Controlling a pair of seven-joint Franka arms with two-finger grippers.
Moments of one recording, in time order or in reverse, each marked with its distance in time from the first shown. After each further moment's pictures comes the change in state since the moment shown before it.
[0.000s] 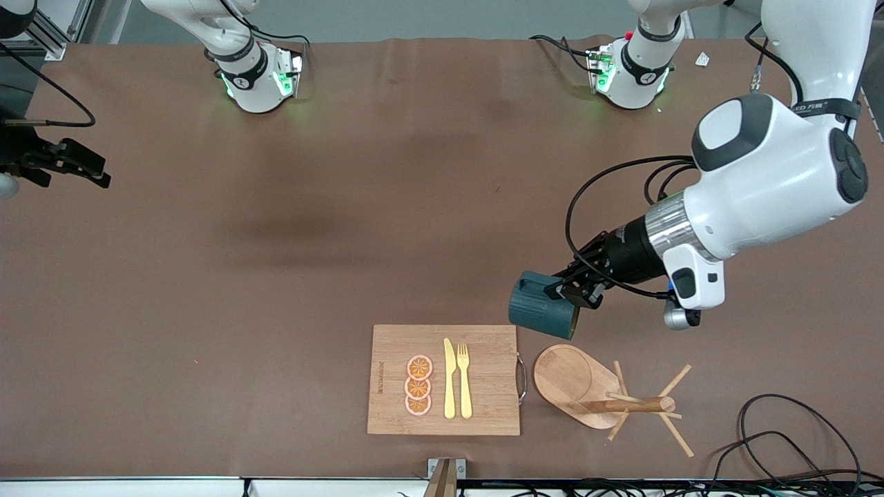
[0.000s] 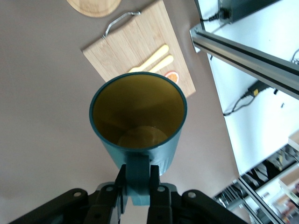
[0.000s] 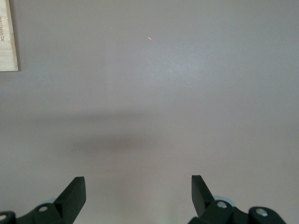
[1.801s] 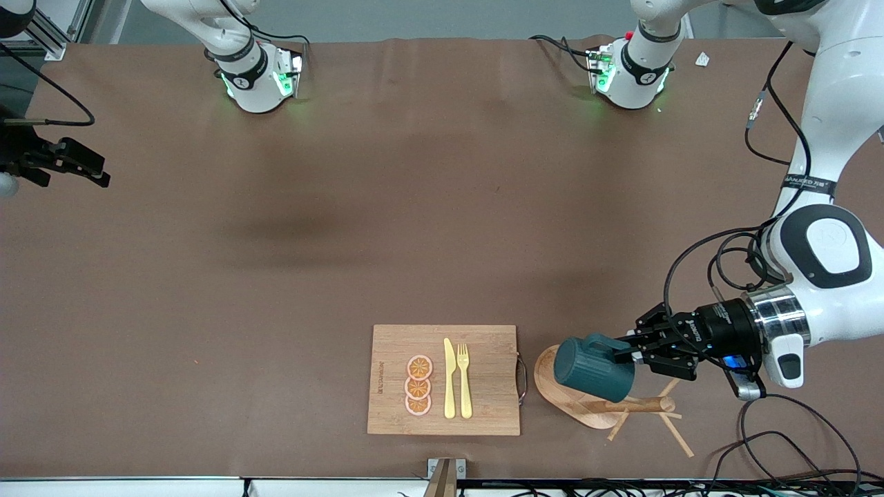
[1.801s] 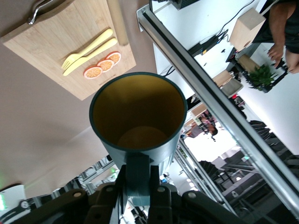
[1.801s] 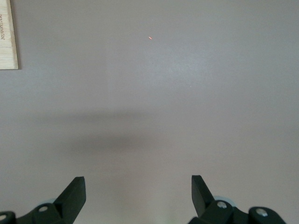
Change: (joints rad) left arm 0.209 0.243 0.005 -0.002 -0.572 0.103 0.524; right arm 0.000 -0.001 -0.002 0.000 0.000 -0.002 -0.014
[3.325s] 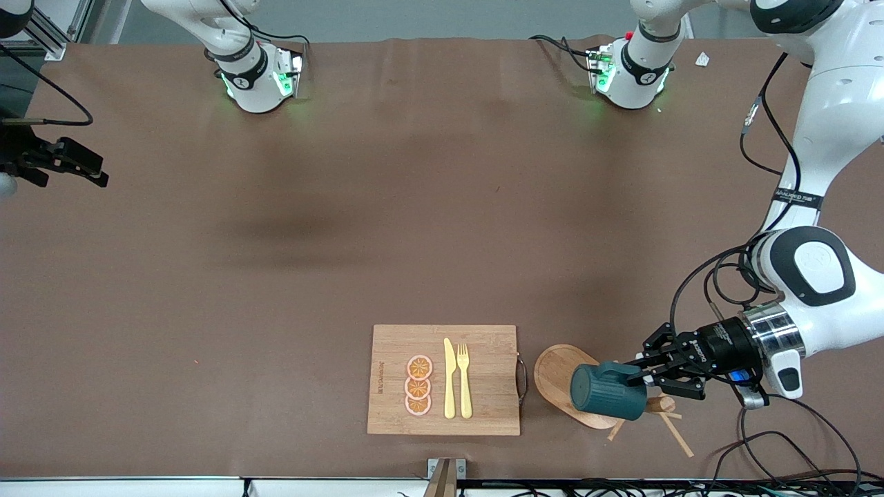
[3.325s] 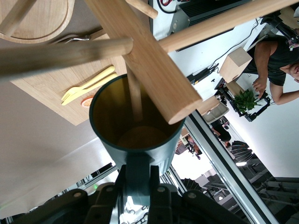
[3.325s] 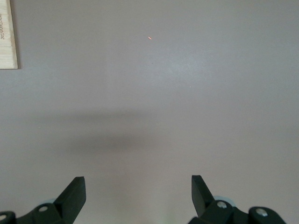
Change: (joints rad) left arm -0.006 0.051 0.053 -0.007 -0.012 0.081 0.011; right arm -0.002 0.000 -0.003 0.000 0.000 0.001 -0.007
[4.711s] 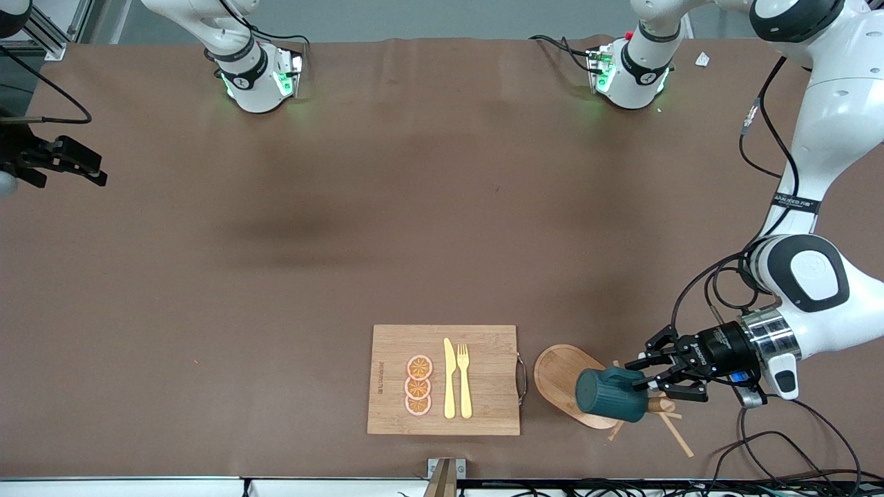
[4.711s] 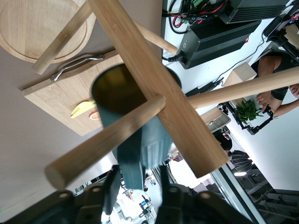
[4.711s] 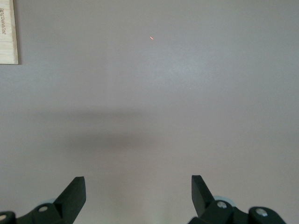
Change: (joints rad) left arm -0.001 0.022 0.036 -0.009 0.000 0.005 0.000; right arm -0.009 0.000 0.005 0.000 0.000 0.000 -0.038
